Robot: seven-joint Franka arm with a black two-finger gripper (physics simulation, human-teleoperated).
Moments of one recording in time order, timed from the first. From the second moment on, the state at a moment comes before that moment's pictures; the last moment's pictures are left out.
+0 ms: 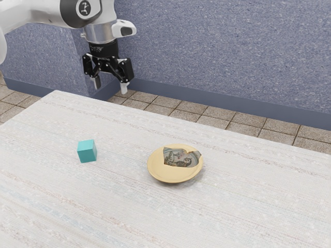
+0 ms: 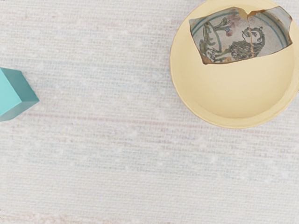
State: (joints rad) arm -0.23 0.13 0.16 -1.45 0.00 1.51 -0.14
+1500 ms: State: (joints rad) arm -0.22 0.41 0.58 -1.71 -0.19 1.90 -0.53
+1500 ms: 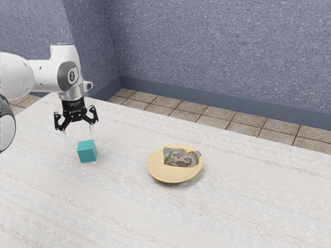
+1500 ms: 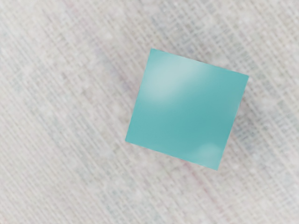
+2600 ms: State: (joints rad) arm -0.15 0.61 0.53 -1.64 -0.27 1.98 -0.35
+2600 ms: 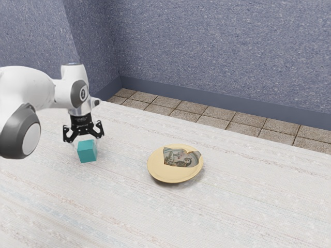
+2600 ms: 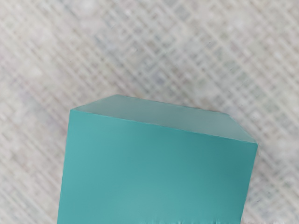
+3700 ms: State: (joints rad) arm -0.10 0.63 0.49 -1.60 -0.31 2.00 -0.30
